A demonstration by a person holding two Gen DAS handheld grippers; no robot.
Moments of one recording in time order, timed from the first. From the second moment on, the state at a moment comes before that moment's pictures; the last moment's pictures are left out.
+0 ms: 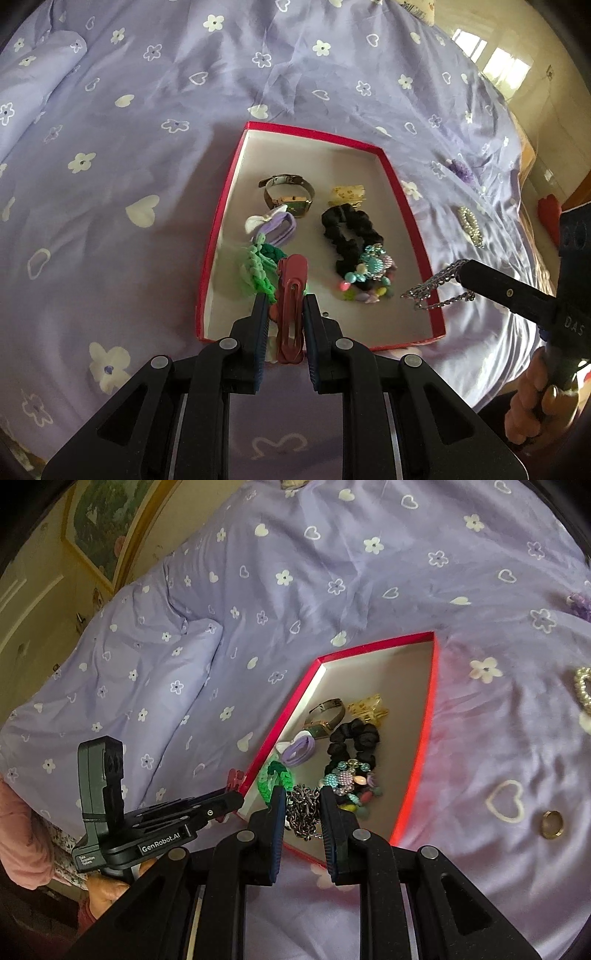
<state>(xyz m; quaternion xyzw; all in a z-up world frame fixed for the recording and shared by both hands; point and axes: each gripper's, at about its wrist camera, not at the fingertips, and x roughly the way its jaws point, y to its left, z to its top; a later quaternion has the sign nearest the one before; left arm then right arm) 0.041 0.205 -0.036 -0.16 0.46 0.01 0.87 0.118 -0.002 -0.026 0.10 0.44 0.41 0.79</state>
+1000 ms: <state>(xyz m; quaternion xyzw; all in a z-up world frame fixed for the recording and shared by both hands) 0.062 0.200 -0.074 -0.13 0.50 0.02 0.86 0.134 0.022 -0.076 0.04 0.48 0.38 0.79</state>
